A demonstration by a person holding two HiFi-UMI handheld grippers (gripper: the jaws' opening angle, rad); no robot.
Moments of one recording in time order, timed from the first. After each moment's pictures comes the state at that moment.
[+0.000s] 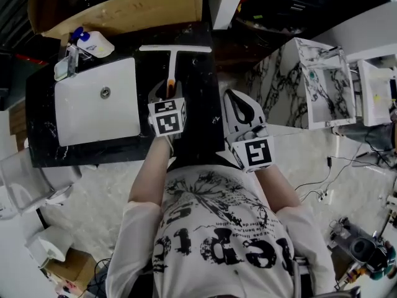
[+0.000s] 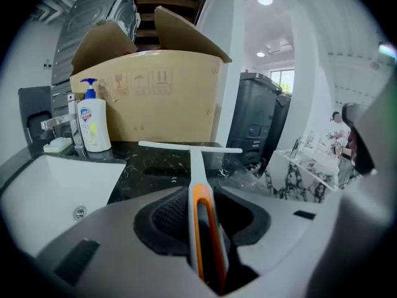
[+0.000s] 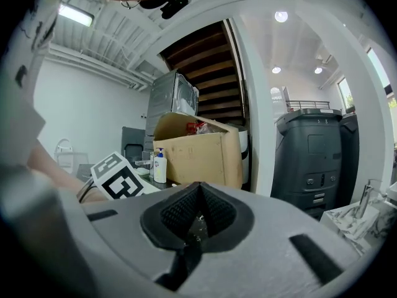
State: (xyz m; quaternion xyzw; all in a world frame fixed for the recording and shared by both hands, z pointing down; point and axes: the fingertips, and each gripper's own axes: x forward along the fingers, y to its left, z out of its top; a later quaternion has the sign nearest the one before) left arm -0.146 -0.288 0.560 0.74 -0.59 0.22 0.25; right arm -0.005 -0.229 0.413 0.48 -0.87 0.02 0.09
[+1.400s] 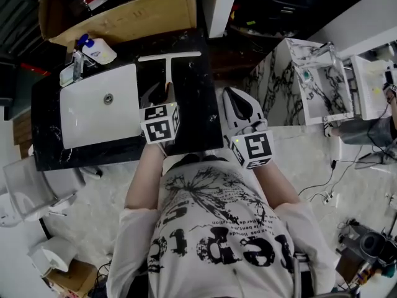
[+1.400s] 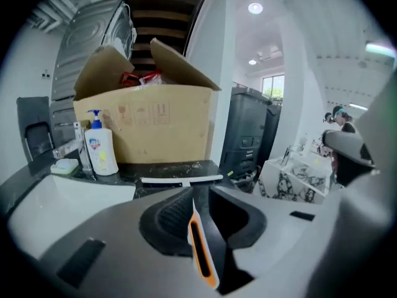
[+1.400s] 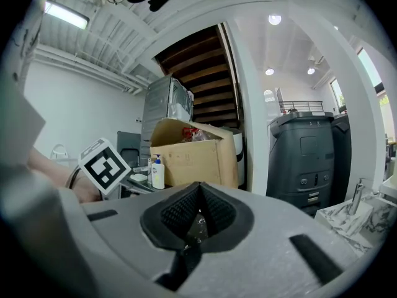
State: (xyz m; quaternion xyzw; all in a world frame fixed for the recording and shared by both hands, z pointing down) left arm -0.151 -0.265 0.489 0.76 -0.59 0.20 0.21; right arm 0.010 -0.212 0.392 0.50 -0.86 0.02 0.07
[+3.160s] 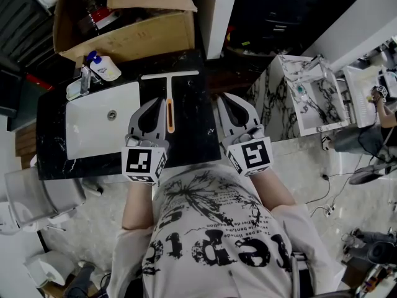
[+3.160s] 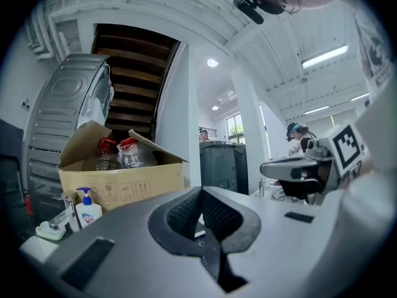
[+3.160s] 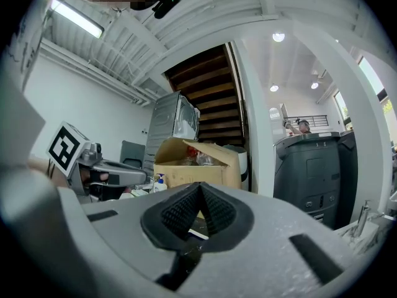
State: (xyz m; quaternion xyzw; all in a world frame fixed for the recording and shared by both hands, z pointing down) left arm -0.140 -0.211 0.330 0.85 -0.52 0.03 -0.01; right arm -0.005 -0.203 0.320 0.49 -0.87 -0.04 0.02
